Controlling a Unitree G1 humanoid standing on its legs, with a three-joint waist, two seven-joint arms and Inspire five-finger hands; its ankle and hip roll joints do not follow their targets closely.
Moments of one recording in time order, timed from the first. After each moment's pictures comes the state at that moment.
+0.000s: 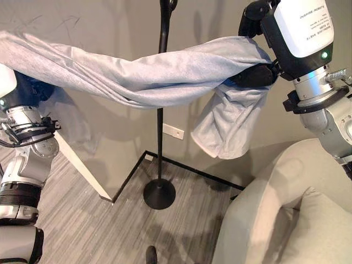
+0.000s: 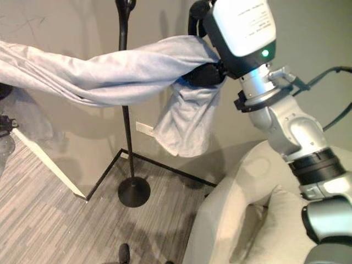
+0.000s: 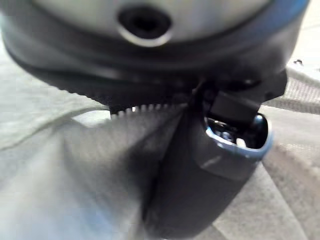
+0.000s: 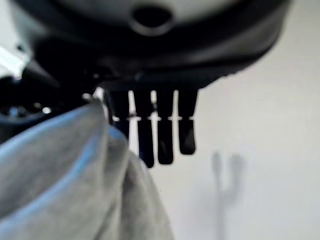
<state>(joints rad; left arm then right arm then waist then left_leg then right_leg) -0.61 0.91 -0.05 0.48 0.35 -0.15 0.75 -0.91 -1.06 0.45 0.16 -0.56 -0.22 -0.53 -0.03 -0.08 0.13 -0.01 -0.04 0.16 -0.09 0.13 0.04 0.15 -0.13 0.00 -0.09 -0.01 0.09</state>
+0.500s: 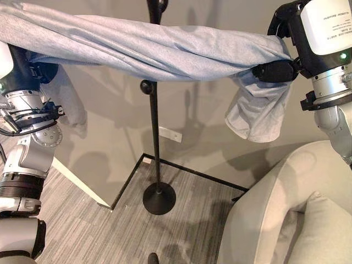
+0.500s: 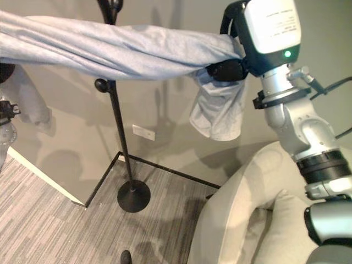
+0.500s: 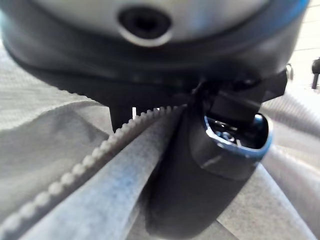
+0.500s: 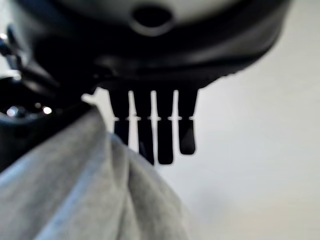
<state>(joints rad) -0.67 0.91 -0.08 0.43 0.31 -0.16 0.75 -0.90 -1.07 0.40 0.32 -0.56 -0.16 -0.53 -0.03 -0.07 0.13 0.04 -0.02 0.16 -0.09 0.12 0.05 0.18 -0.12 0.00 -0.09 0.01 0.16</state>
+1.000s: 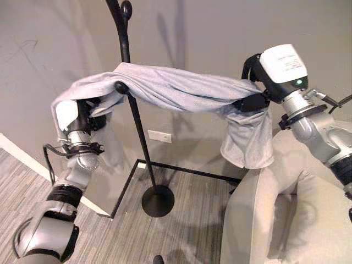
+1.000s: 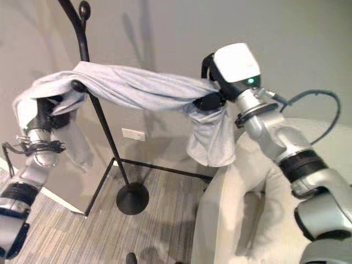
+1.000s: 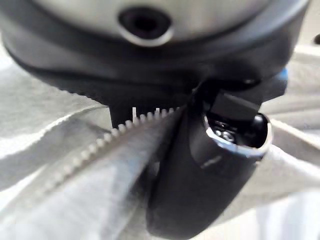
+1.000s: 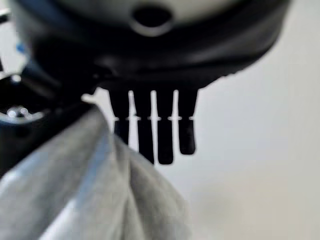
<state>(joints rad) -0.64 0.58 -0.24 0.83 0.19 -0.19 0.60 -0.96 -0.93 0.70 0.50 -0.43 -0.16 -0.39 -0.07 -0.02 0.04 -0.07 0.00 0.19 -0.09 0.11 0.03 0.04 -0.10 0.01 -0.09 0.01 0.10</state>
